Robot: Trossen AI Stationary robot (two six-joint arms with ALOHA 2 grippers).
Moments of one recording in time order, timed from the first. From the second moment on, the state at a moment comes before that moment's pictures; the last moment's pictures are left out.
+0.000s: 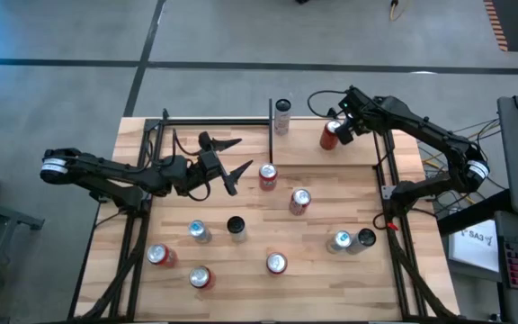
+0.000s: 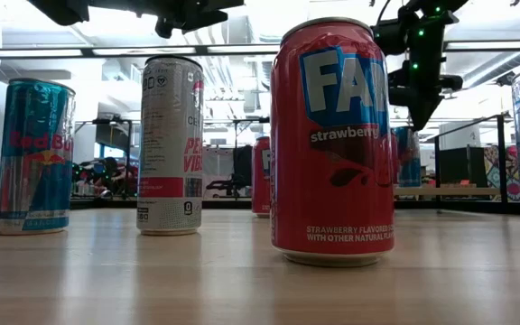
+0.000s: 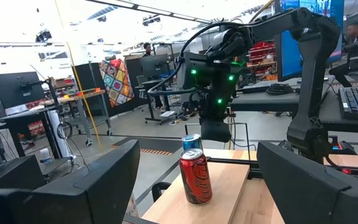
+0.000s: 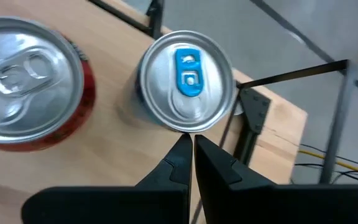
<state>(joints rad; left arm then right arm) -0.04 1.23 0.69 0.72 -0.51 0.25 -0.78 1.32 1.17 -1.08 0.43 0.22</state>
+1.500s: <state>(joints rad) -0.04 1.23 0.69 0.70 -0.51 0.23 -0.78 1.32 1.17 -1.02 0.38 0.20</state>
